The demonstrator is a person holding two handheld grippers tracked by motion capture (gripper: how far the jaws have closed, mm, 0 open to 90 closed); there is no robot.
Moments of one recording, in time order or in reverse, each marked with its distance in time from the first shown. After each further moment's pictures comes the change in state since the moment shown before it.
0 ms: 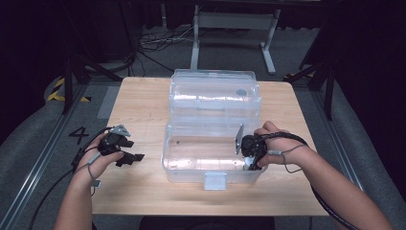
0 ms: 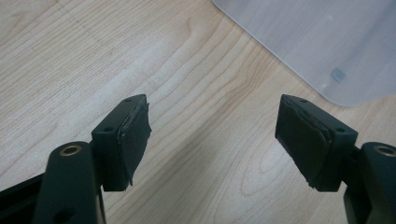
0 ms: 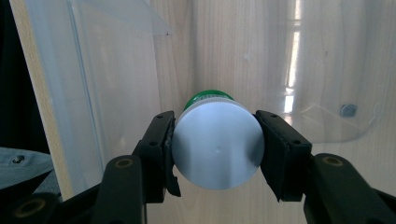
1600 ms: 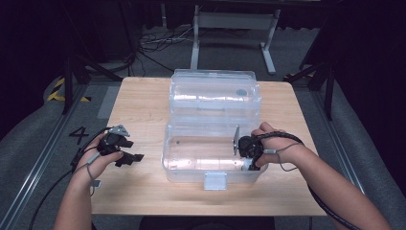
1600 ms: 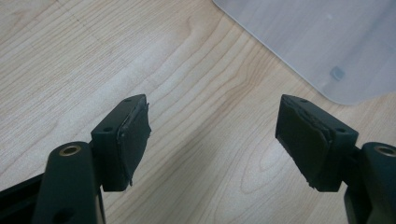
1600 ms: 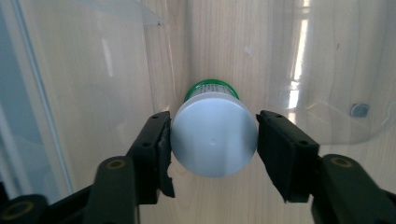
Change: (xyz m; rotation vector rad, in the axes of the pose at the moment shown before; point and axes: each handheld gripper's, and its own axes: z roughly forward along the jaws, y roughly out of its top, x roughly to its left) left arm 0.000 -0.001 -0.001 -0.004 -0.002 -0.005; right arm -0.007 0.004 0.011 0.048 0.020 -0.013
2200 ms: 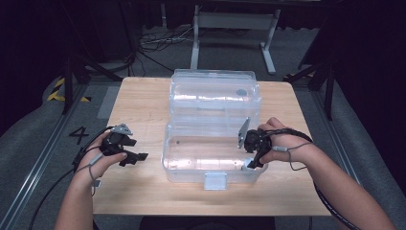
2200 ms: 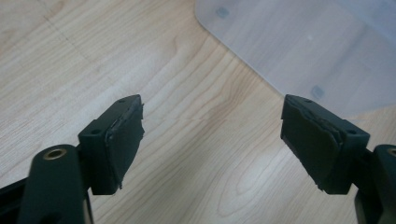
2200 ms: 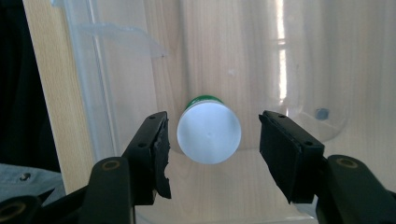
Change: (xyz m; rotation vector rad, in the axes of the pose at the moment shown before) left arm -0.012 0.011 -0.003 -0.058 -0.014 -0.033; right arm 0.007 -0.013 -0.033 -0.148 -0.042 0.054
